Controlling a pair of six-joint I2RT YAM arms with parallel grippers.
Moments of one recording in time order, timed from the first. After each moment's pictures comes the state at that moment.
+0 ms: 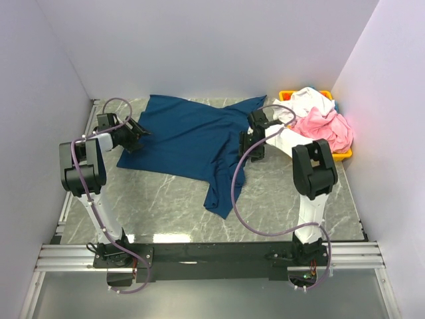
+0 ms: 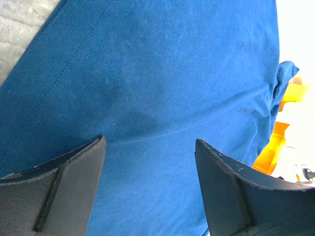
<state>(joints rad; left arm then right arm) 0.19 2.00 1.23 -0.04 0.51 -0.73 0.32 1.97 1.40 -0.61 -0.10 0.38</state>
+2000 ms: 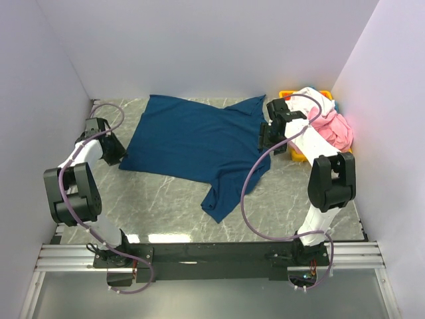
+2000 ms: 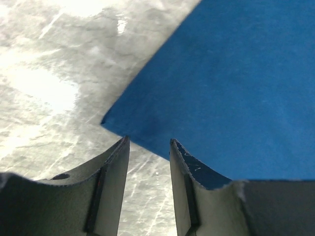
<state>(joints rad) 0.23 1.65 1.09 -0.46 0.09 -0.42 0.21 1.79 1.45 -0.85 0.06 0.33</state>
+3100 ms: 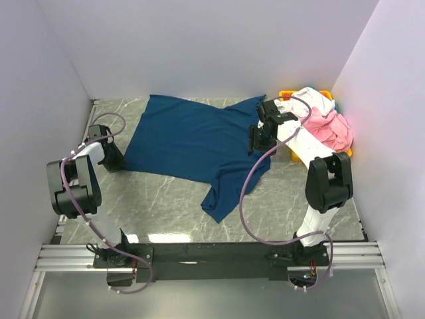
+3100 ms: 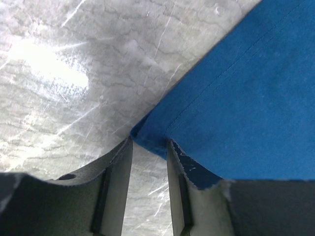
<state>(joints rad) 0.24 1.73 1.03 -0.41 0.02 -0.40 0.30 1.78 1.45 -0.85 -0.02 0.36</state>
